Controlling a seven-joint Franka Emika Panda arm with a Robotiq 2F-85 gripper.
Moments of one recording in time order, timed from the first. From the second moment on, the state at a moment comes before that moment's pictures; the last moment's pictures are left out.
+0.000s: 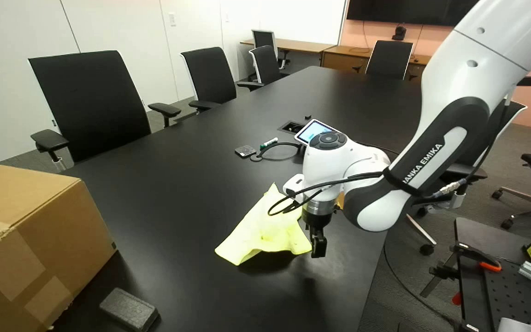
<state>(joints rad) 0.12 0.63 0.01 -2.10 -0.29 2.73 -0.25</state>
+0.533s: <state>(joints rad) 0.23 0.73 -0.08 -1.98 -0.31 2.74 -0.06</state>
